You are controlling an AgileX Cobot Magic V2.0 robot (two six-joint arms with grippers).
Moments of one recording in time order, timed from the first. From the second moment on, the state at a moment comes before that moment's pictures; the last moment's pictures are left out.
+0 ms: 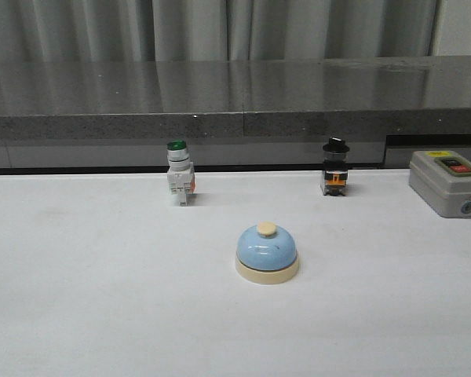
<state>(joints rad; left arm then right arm) -0.14 -0.01 0.00 -0.03 0.12 0.02 0.03 -0.01 0.03 0.07 0.09 -0.03</state>
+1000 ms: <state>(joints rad) -0.14 -0.01 0.00 -0.03 0.12 0.02 0.03 0.07 -0.29 0.08 0.31 -0.03</state>
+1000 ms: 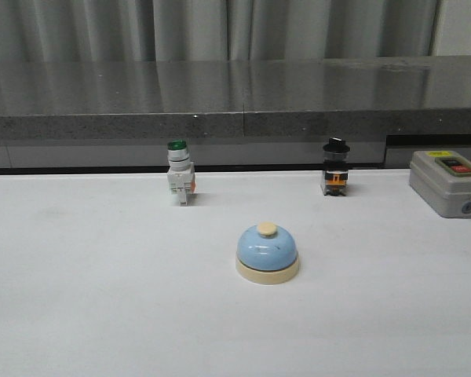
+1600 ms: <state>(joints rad) -0.14 -0.01 0.00 -0.03 0.12 0.02 0.03 0.63 -0.79 0.13 0.81 -0.03</state>
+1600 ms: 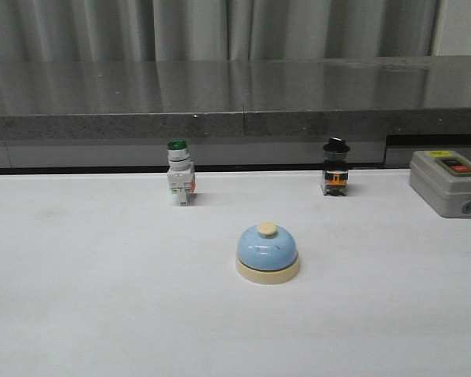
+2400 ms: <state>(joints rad) -0.14 -0.01 0.00 -0.03 0.12 0.02 0.30 1.37 -1.01 0.24 0.76 -0.07</state>
